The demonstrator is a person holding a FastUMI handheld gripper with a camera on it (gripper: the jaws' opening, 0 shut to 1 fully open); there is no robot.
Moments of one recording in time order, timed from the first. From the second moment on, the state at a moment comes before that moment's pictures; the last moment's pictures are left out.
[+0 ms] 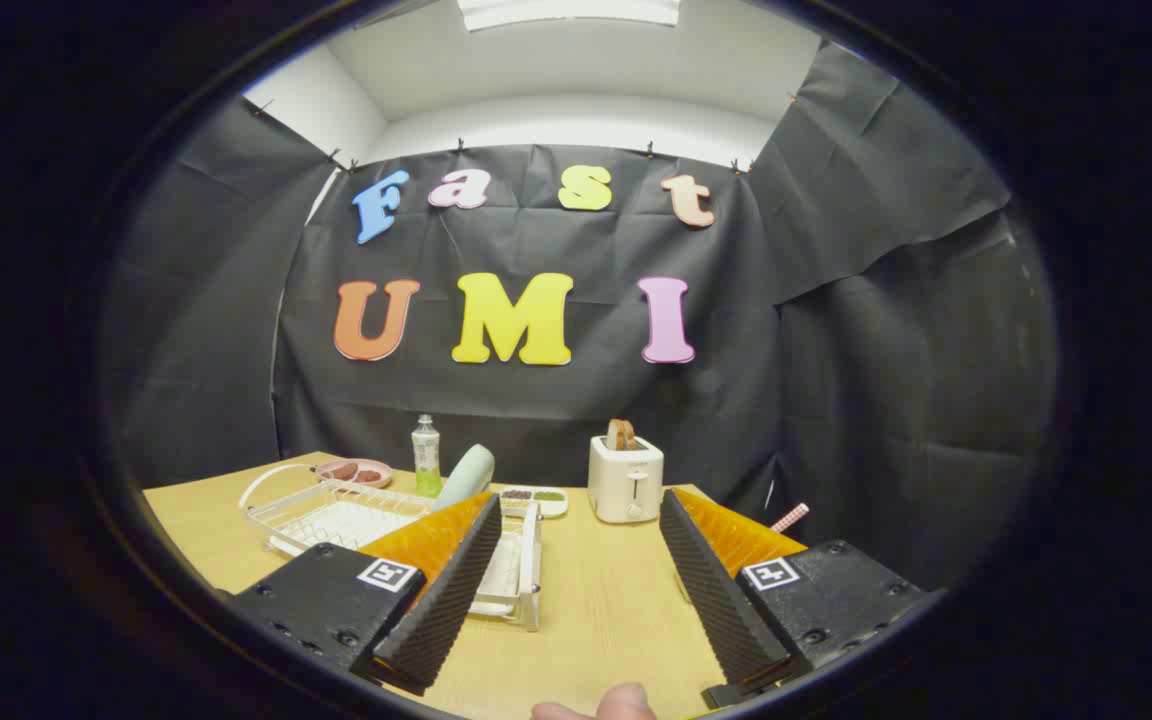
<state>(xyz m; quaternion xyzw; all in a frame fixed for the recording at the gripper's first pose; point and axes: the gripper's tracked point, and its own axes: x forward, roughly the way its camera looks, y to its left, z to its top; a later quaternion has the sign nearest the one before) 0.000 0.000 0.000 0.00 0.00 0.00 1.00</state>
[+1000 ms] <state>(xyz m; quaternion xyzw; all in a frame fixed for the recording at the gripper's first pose) 0.010 0.000 0.005 0.01 0.01 0.00 1.00</state>
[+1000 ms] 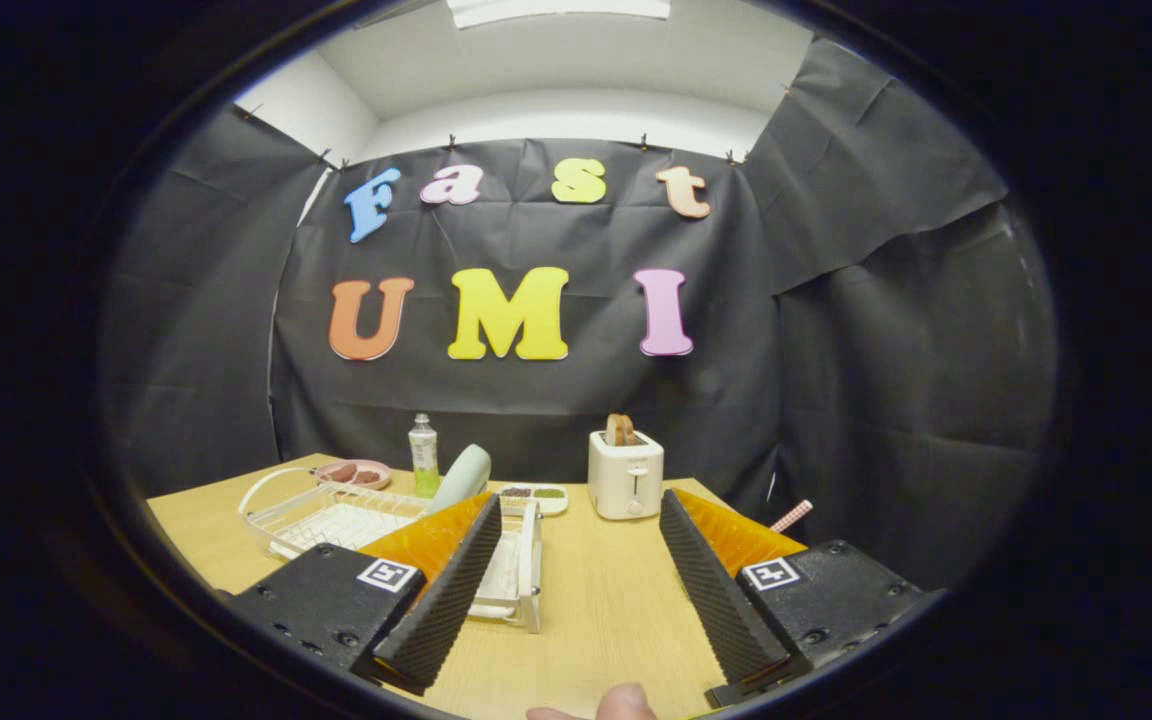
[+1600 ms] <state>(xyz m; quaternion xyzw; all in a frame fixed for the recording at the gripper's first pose) 0.084 0.067 0.052 0.00 0.17 0.14 0.98</state>
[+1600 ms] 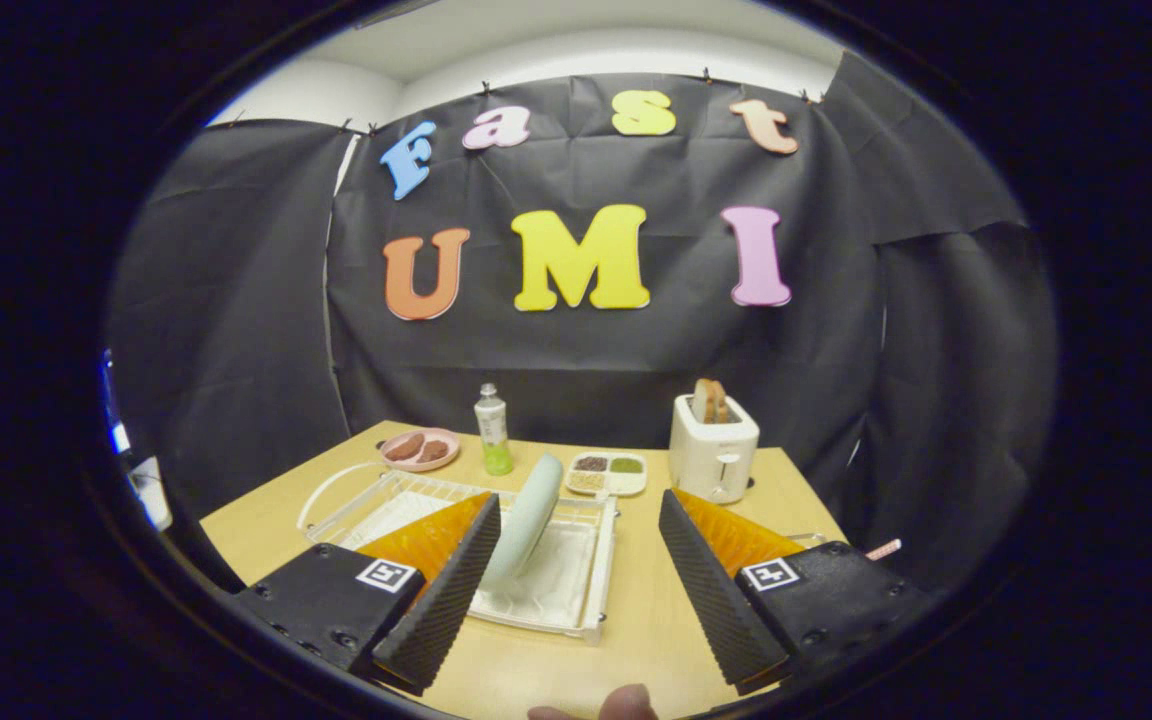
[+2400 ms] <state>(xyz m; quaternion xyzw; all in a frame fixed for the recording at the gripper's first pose) 0.191 0.145 -0.030 0.05 0.43 0.13 0.89</state>
